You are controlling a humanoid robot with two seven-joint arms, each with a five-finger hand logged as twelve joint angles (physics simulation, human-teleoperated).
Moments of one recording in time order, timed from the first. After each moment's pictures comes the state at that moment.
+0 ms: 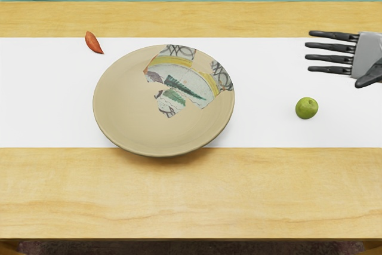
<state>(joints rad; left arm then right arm) 0.01 0.00 -0.09 -0.21 0.25 0.00 0.38 0.76 -1.13 0.71 1.34 0.39 0.61 -0.56</state>
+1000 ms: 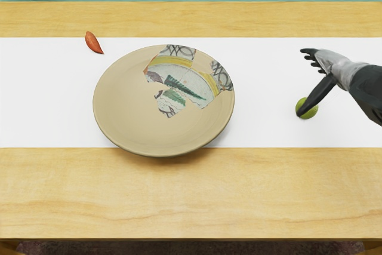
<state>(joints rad) 0.01 0.00 -0.09 -0.21 0.25 0.00 0.38 1.08 -0.90 0.23 1.68 -0.67 -0.35 -0.61</state>
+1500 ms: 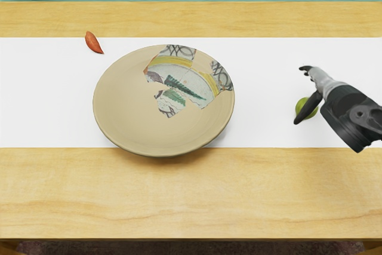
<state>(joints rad) 0.01 0.00 -0.09 -0.21 0.25 0.00 0.38 1.11 -0.69 -0.01 1.48 -0.77 -0.54 -0.61</state>
